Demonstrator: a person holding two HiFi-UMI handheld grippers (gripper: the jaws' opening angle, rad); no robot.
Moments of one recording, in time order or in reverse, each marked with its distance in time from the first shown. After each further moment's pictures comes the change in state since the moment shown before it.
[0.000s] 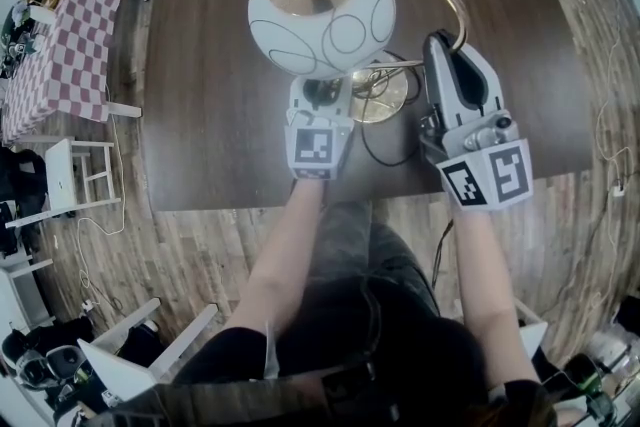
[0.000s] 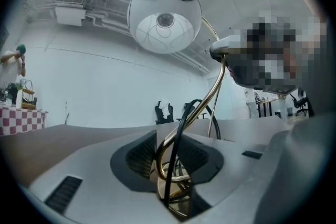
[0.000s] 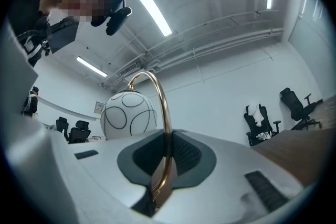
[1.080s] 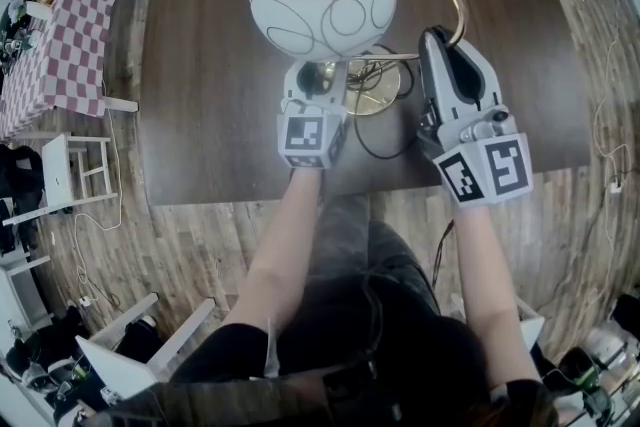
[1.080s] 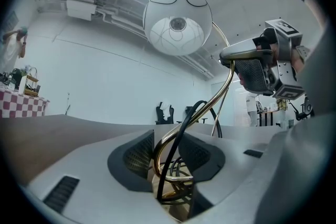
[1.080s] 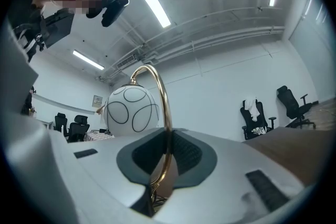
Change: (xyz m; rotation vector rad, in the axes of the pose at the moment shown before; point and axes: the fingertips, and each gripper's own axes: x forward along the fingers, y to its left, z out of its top) left arm -0.002 0.013 -0.010 -0.100 0.000 0.007; right arm -0.001 0.005 -0.012 -0.005 0.093 -0.032
